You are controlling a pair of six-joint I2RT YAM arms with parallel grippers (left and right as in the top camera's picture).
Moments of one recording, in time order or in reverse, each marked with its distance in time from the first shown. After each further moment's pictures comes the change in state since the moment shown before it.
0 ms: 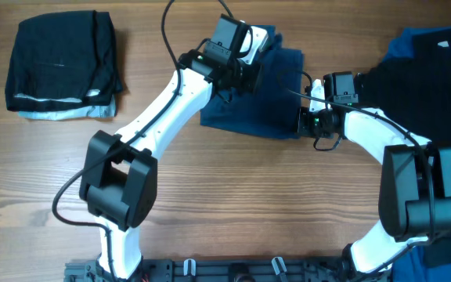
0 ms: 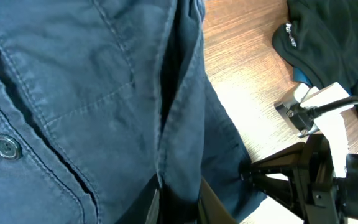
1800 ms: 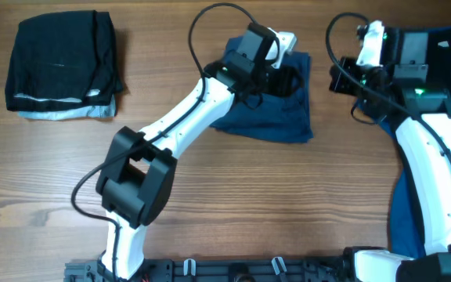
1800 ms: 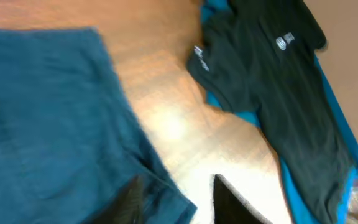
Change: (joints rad) left arm -0.087 0.054 0.002 0.210 0.159 -0.235; right arm -0.074 -0.383 0.356 -0.318 0.076 0.024
